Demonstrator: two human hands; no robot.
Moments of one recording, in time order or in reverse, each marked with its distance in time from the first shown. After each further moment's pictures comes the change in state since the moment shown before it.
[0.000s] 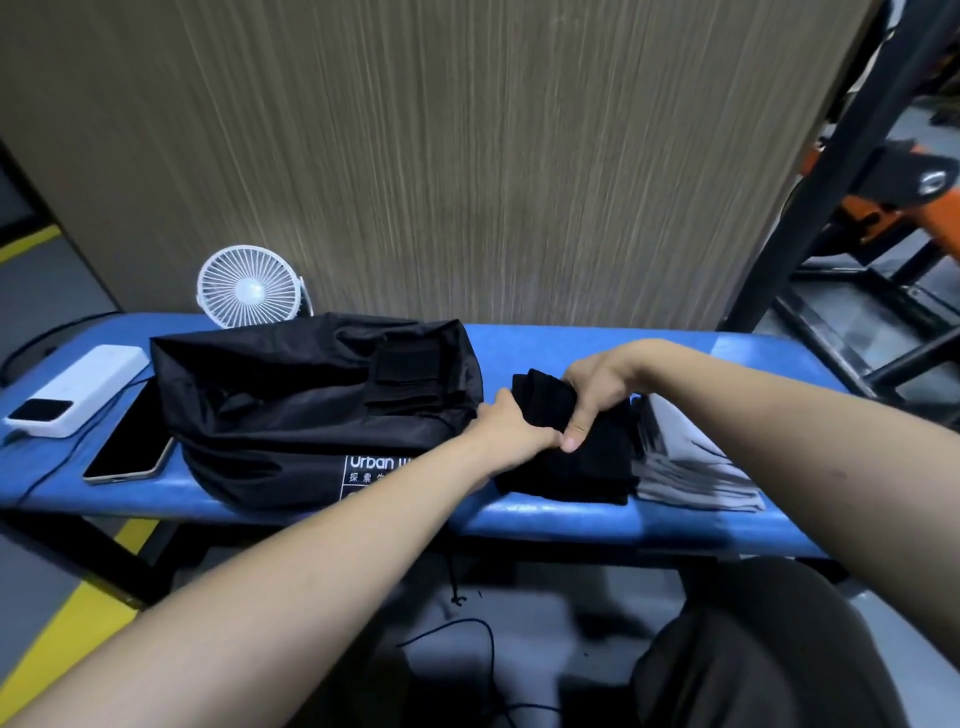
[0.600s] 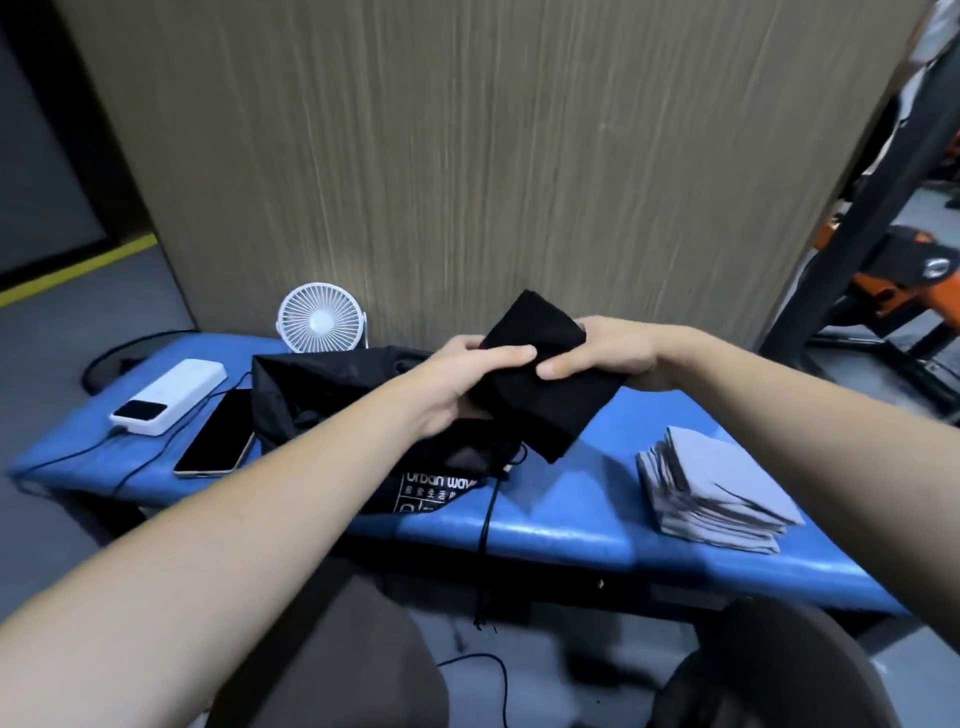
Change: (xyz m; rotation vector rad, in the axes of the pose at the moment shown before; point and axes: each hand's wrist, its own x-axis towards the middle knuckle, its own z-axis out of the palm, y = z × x) left_hand -0.080 0.034 -0.130 -0.642 -0.079 0.190; right_hand -0.071 -0.071 -0.028 0.619 0.187 -0.447
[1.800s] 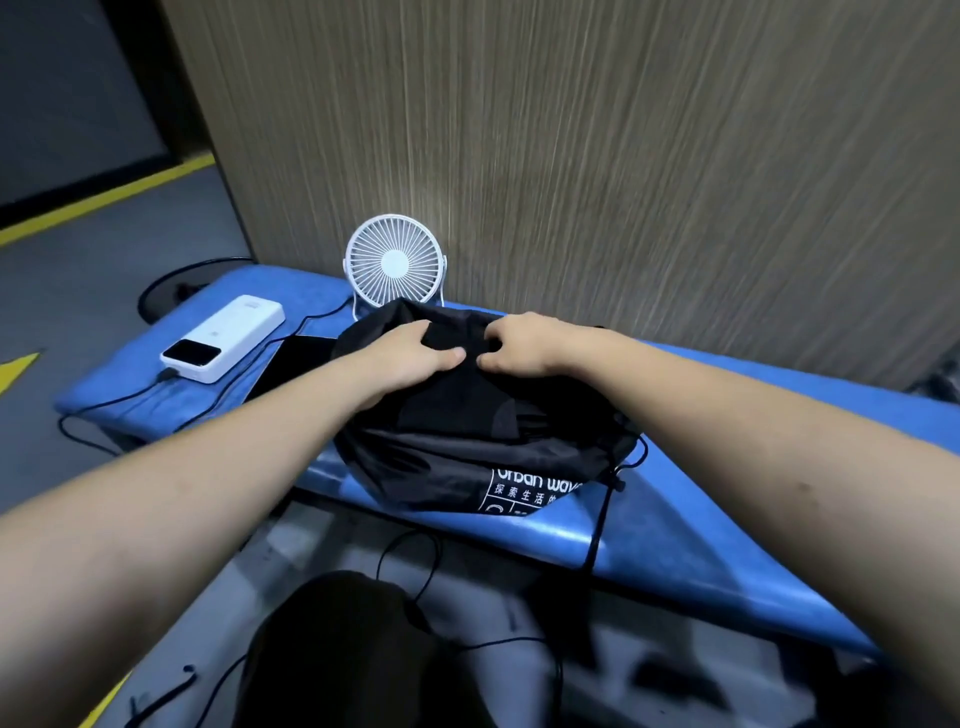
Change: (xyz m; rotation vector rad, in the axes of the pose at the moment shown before) left_hand 0.047 -0.065 -0.183 0.594 0.314 -0.093; right_hand 0.208 -0.014 0.121 -0.990 0.091 0.023
